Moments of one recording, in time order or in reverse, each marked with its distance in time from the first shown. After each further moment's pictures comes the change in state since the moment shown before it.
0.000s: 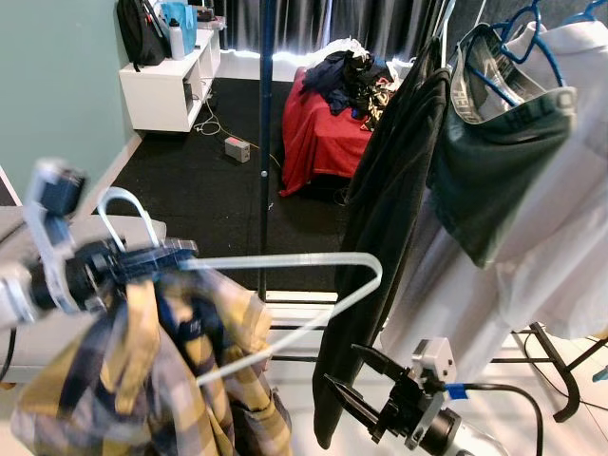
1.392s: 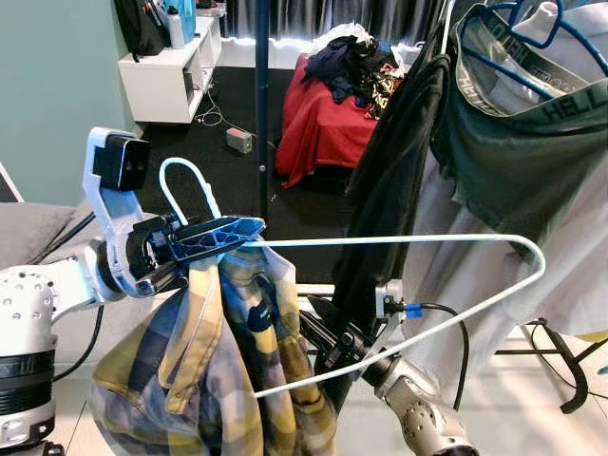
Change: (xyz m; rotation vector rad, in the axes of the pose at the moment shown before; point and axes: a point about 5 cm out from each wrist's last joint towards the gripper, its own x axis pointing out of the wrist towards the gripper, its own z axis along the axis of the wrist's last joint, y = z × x) left arm 0.068 -0.020 -0.021 -0.192 -0.057 -0.276; right arm 0.088 -0.013 0.016 0.303 -0.174 0.119
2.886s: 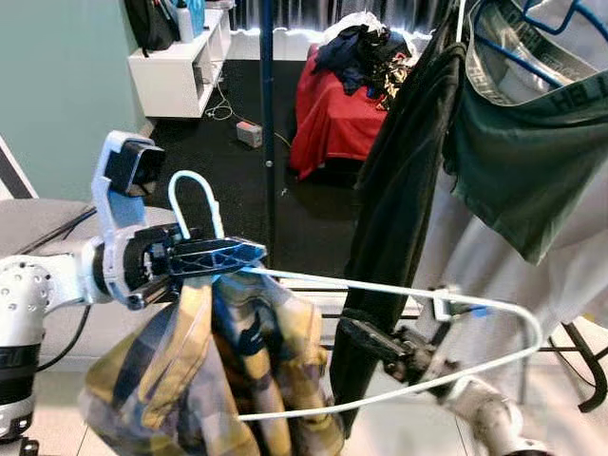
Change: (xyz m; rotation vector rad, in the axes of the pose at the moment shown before) left arm -0.004 -0.003 -0.002 -0.022 0.180 -0.039; right arm -0.063 -0.010 0.043 0.099 0.117 0.101
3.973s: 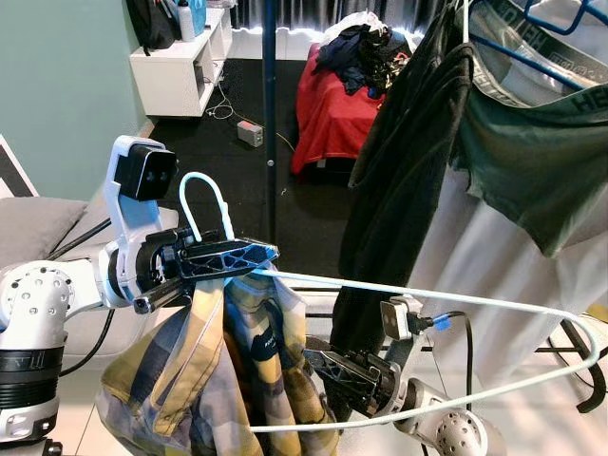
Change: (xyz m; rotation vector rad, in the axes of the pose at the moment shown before) left arm 0.015 0.002 -0.006 -0.027 -0.068 -0.104; right arm 0.039 0.042 -0.043 0.233 0.056 0.305
